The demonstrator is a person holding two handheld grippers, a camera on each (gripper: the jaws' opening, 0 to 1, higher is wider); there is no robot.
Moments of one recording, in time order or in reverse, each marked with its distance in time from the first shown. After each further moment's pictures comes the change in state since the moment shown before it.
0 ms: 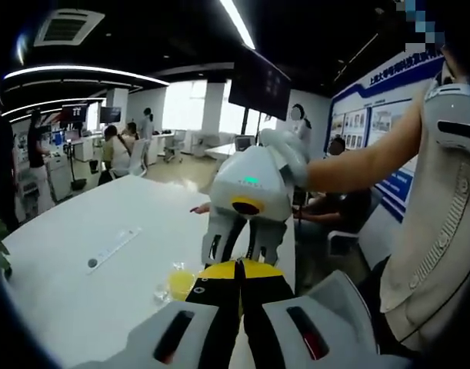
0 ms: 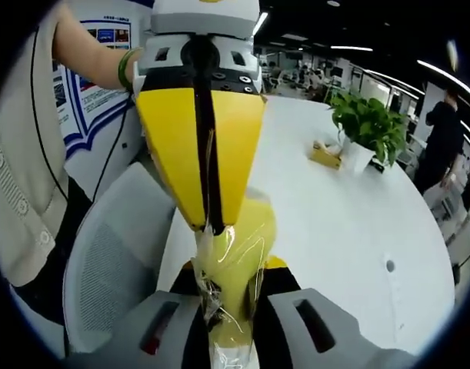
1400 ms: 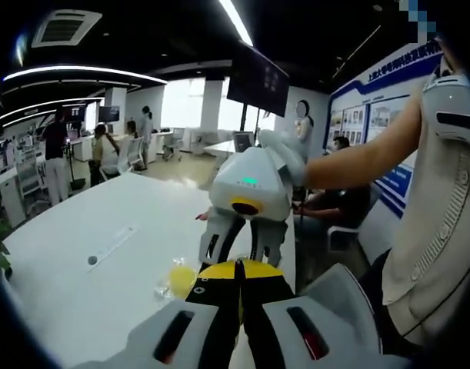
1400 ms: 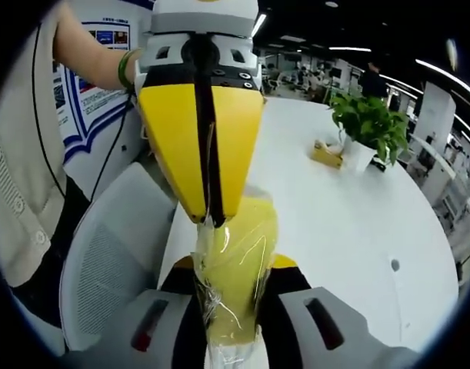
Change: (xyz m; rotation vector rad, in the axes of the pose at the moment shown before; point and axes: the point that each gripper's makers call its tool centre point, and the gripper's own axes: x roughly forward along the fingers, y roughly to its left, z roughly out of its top) left arm 0.000 -0.002 -0.012 0.010 0.019 -0.009; right arm 0.012 0.002 -0.007 0.015 -0.019 0.008
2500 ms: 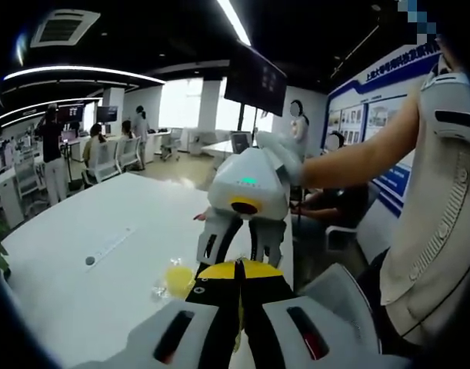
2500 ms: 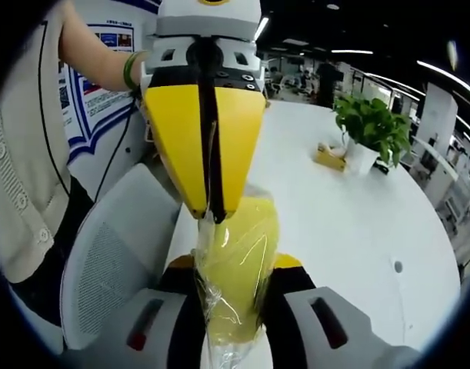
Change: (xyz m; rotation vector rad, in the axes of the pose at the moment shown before) left arm 0.014 -0.023 0.004 0.005 0.000 -0.013; right arm -0.001 0.006 -0.001 -0.009 -0.021 0.019
